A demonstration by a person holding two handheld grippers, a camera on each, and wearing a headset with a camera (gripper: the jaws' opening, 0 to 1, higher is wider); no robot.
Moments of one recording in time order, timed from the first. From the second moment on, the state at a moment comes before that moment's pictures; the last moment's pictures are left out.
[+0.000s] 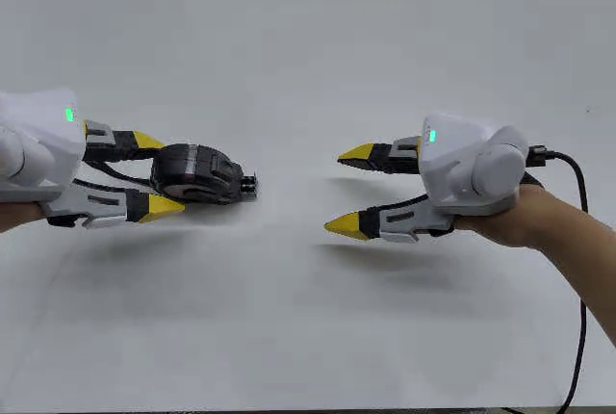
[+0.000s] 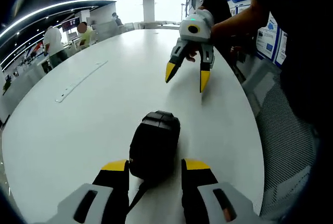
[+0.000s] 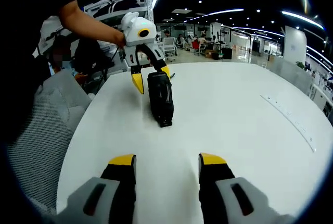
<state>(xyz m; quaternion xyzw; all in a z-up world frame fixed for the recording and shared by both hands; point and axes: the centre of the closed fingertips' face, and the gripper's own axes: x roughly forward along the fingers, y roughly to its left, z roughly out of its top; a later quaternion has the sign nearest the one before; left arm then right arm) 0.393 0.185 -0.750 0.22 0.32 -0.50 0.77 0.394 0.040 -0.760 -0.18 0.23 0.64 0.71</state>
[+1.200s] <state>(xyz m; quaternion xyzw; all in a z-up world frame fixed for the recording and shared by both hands) 0.396 0.184 -0.754 0.25 0.33 -0.52 0.75 0.400 0.119 -0.780 -0.19 0.21 0.69 0.67</state>
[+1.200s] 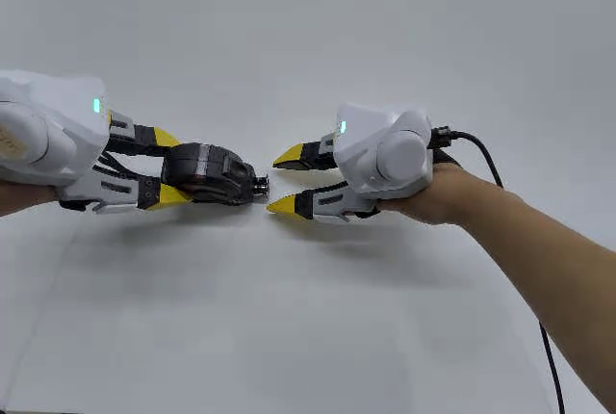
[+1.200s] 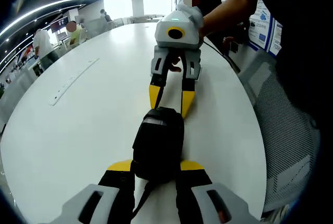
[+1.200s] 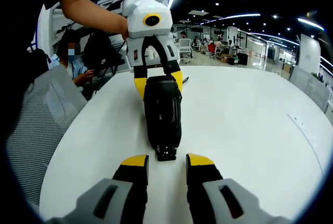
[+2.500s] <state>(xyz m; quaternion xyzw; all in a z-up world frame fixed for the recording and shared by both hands) 0.396 0.186 -0.754 0.24 0.33 -0.52 0.75 0.397 0.130 -0.785 -0.22 0.20 0.70 0.65</state>
